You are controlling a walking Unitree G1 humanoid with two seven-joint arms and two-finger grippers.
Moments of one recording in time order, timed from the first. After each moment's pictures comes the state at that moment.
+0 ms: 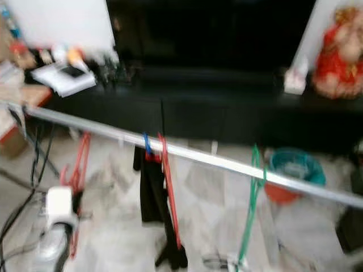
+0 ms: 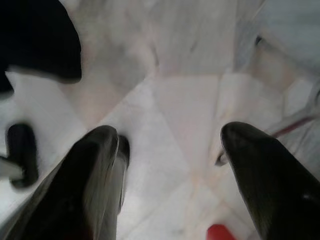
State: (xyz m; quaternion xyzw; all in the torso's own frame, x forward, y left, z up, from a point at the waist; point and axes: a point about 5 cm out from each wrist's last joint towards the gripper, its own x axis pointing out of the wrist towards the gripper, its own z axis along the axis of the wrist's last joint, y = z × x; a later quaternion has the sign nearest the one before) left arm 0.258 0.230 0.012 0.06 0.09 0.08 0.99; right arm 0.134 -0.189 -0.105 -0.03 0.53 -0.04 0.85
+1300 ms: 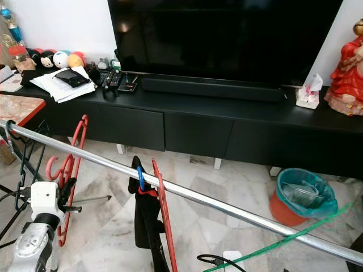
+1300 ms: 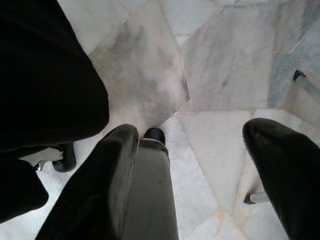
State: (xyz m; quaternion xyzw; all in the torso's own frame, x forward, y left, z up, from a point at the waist) left arm 0.255 0.248 0.049 0.07 0.02 0.01 1.00; right arm 0.139 -0.177 -0.104 -0.02 0.53 -0.02 0.85
